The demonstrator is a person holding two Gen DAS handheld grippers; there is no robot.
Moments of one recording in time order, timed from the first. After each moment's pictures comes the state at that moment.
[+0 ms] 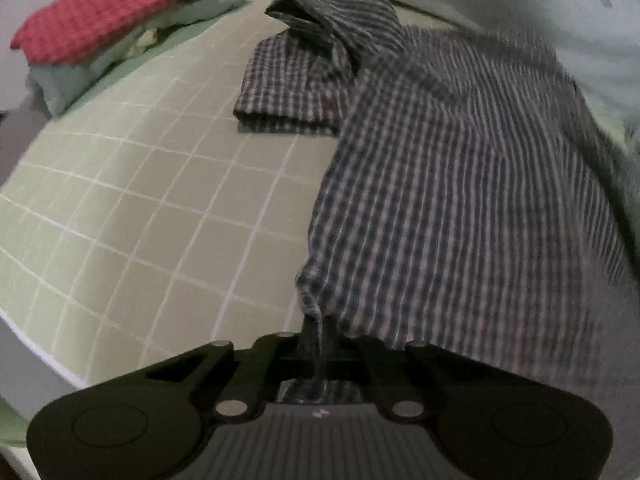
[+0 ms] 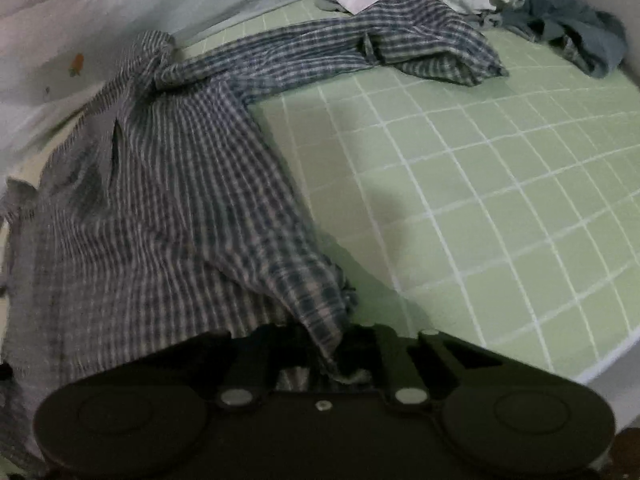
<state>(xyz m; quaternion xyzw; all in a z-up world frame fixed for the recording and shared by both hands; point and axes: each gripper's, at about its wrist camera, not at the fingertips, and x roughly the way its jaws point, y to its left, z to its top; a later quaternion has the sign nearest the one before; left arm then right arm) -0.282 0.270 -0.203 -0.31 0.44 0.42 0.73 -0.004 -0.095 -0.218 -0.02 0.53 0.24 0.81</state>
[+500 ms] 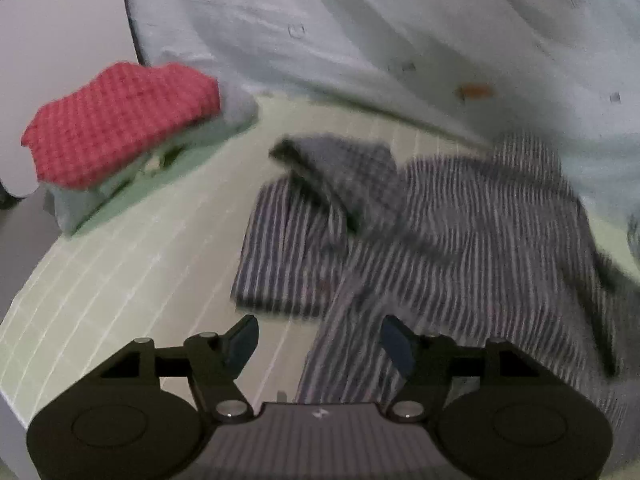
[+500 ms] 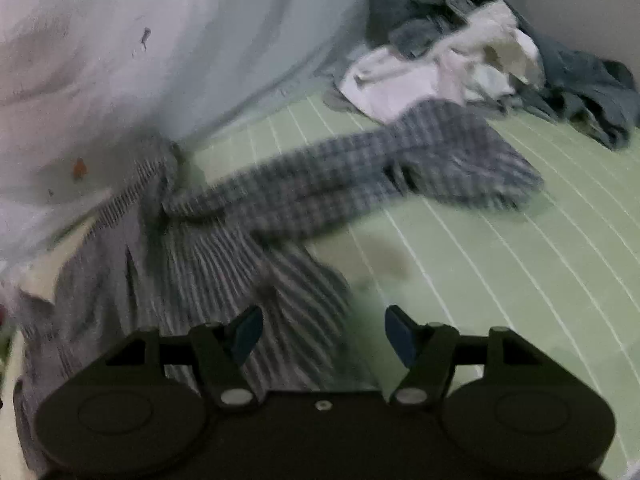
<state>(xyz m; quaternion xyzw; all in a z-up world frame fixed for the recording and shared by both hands) -0.253 0.309 -0.154 -0.27 0.37 0.47 0.75 0.038 -0.053 -0.188 0.04 0.46 0.23 0.86</state>
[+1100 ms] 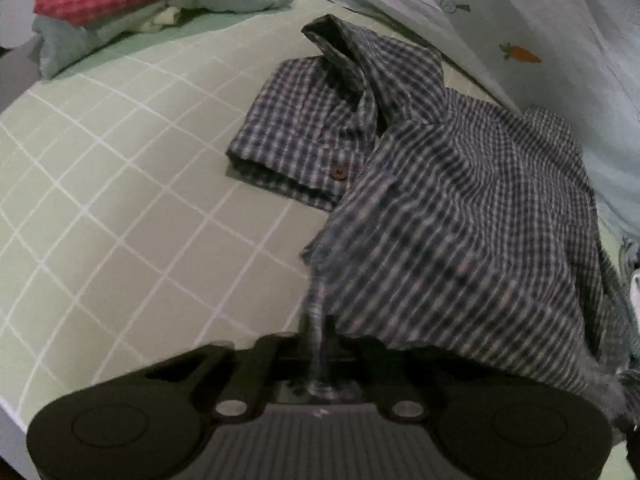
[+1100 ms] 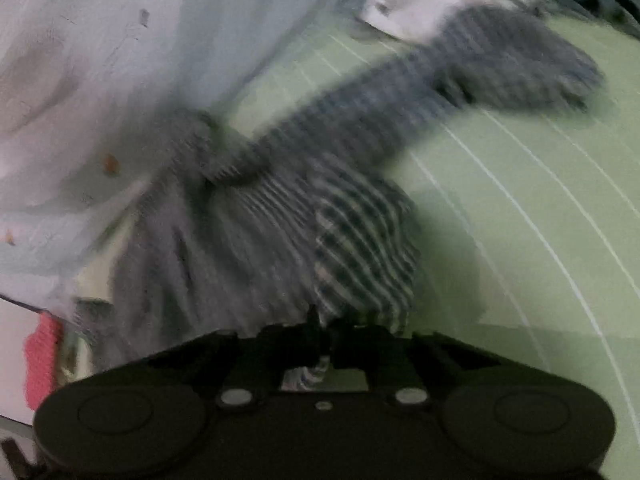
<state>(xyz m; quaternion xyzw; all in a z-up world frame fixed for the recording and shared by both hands) -0.265 0.325 -0.206 -0.43 0.35 0.44 0.71 0.059 -0.022 -0.191 0.15 0.52 0.30 0.79</state>
